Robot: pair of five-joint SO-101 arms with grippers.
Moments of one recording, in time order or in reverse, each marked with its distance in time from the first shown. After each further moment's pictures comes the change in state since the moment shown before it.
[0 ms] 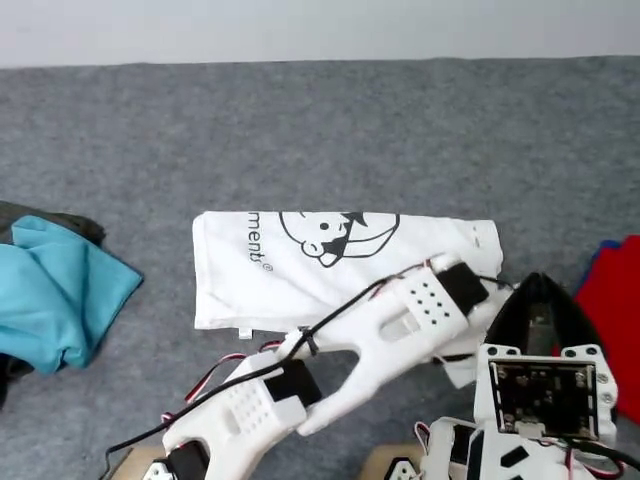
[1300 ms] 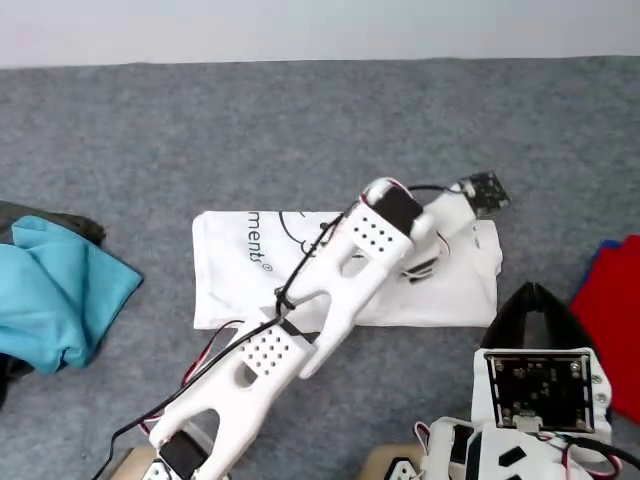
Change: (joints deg) left arm -17.0 23.4 -36.9 2.7 0.0; right arm 0.0 0.0 0.0 3.7 0.0
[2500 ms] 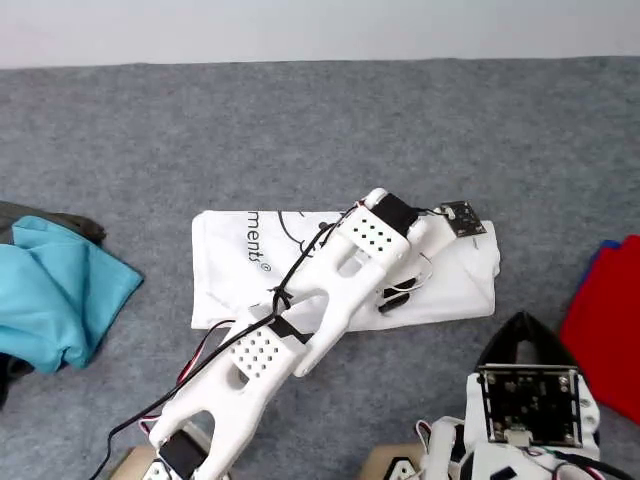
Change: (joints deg) left arm 0.0 -6.2 19.1 3.5 0.7; right arm 3.2 -3.4 -0.1 8.6 0.0
